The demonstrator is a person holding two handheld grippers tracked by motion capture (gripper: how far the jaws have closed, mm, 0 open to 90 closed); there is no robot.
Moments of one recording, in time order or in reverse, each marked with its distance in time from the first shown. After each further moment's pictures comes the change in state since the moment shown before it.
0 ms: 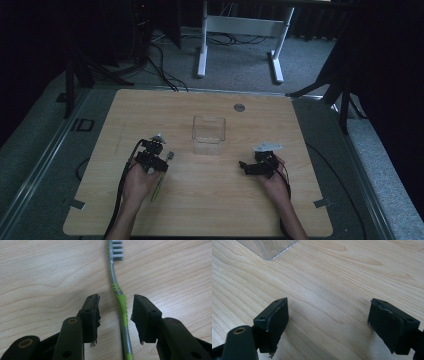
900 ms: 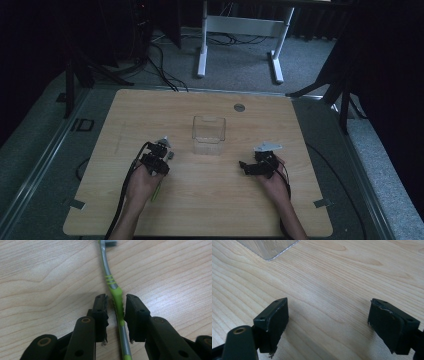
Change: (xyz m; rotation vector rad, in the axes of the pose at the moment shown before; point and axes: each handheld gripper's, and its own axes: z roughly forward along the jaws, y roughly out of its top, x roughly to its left) left arm -0.008 0.003 0.015 0.079 0.009 0.029; right arm 0.000 0.000 0.000 0.000 0.000 0.000
